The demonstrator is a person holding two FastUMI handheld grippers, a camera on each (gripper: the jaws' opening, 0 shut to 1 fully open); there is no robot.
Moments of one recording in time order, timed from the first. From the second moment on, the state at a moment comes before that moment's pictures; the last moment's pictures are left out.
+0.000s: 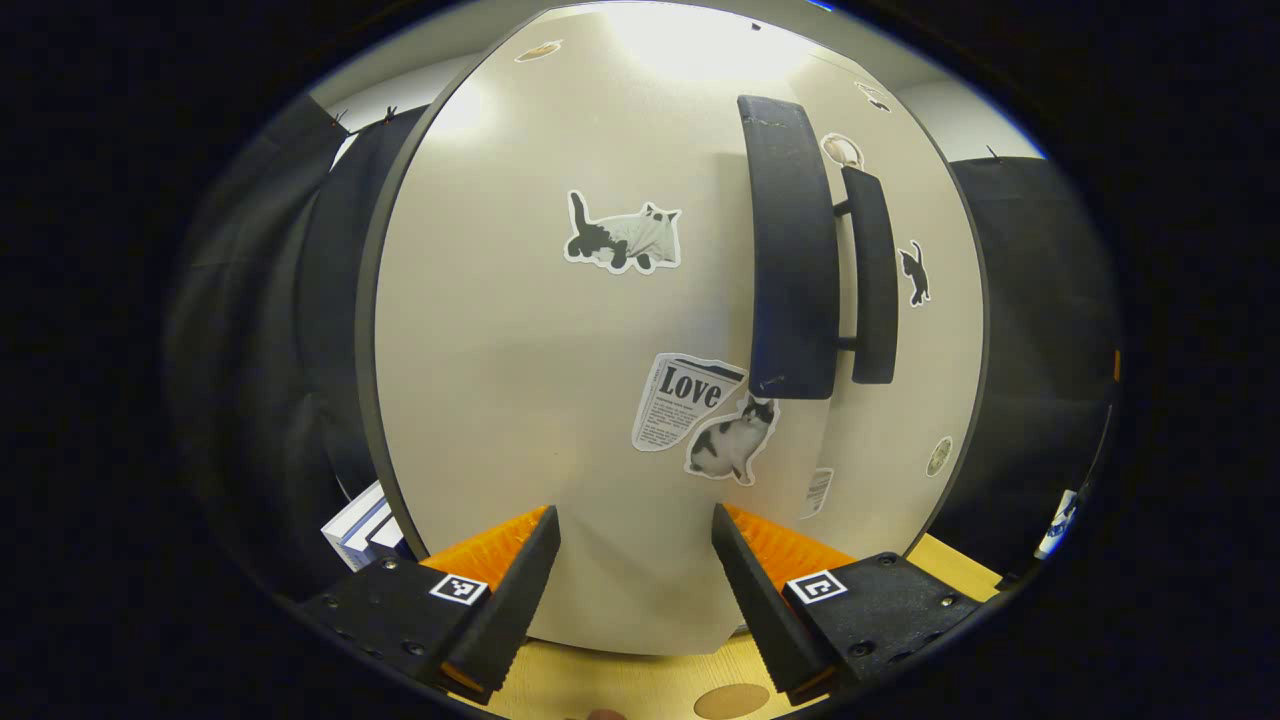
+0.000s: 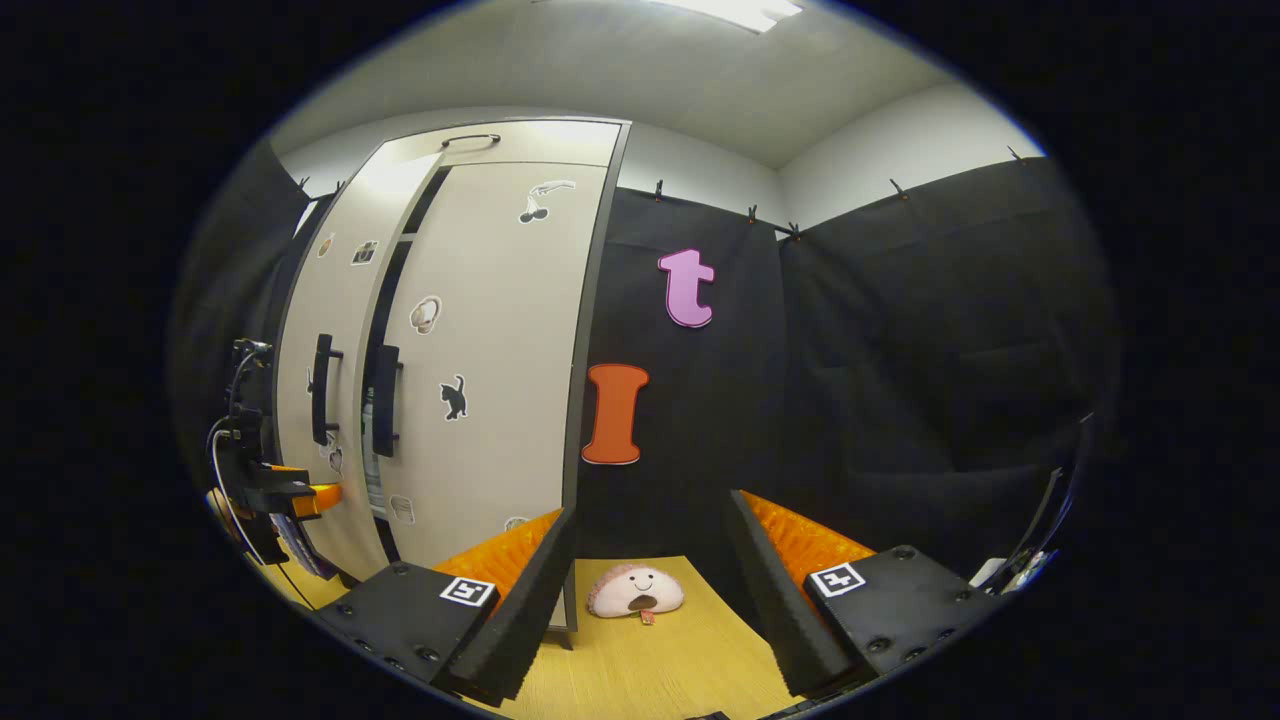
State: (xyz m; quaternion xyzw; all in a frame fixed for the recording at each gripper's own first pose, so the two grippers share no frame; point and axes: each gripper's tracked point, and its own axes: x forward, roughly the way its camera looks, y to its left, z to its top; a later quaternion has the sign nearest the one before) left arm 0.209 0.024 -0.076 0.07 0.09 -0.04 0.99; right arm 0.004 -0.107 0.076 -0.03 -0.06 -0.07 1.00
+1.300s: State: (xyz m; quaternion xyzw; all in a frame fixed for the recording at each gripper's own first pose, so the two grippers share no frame) left arm 0.010 0.156 0.110 0.08 0.03 0.06 0.99; right arm -0.010 -0.081 0.114 -0.01 -0.05 -0.01 1.00
